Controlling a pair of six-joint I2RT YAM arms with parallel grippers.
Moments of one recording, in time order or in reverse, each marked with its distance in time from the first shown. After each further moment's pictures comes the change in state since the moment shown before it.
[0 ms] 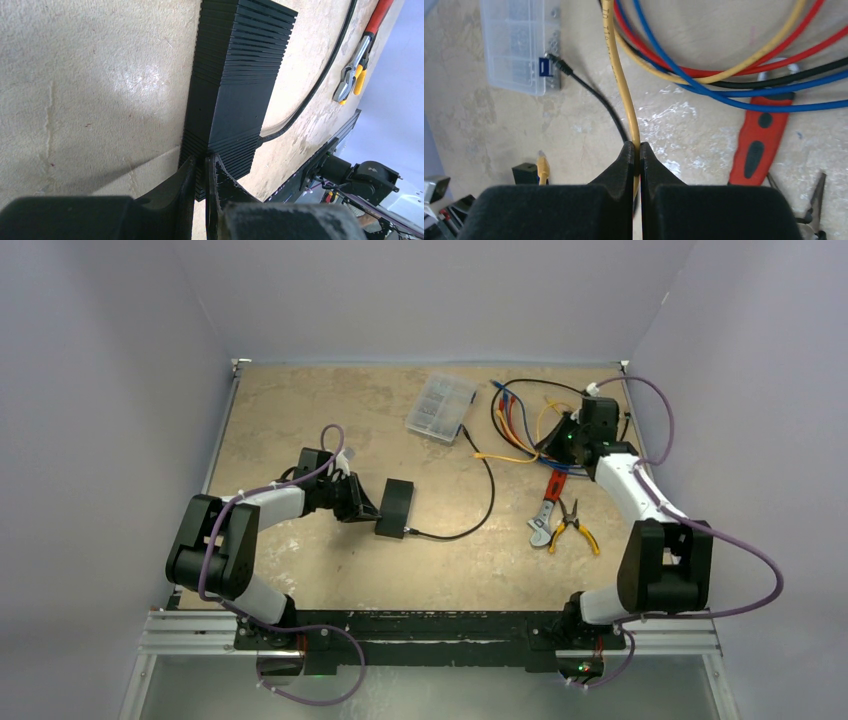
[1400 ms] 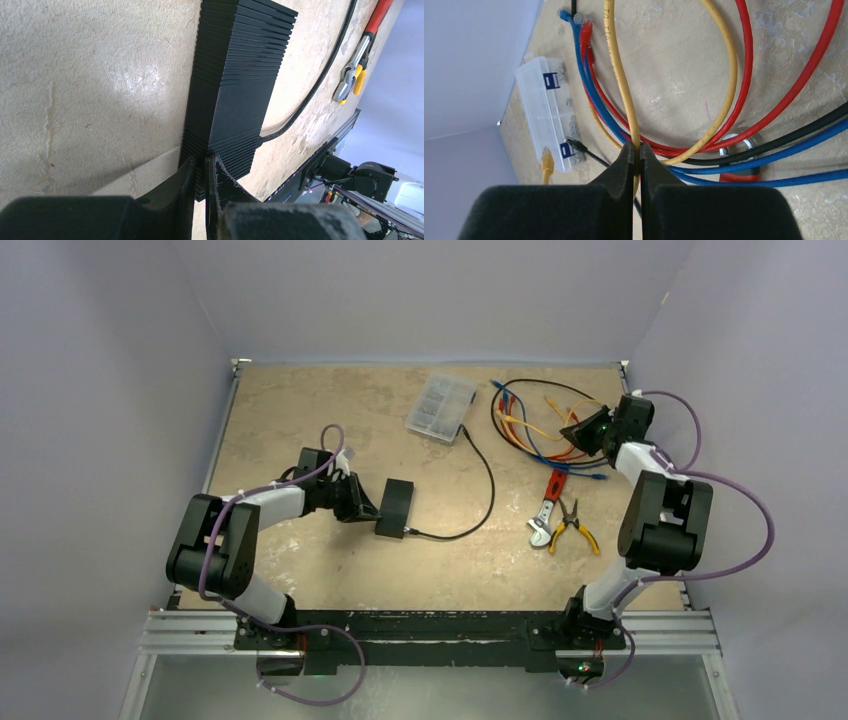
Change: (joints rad) left arm 0.001 0.003 0.001 0.000 0.002 0.000; right arm -0.269 0.230 0.038 0.245 -0.177 0.236
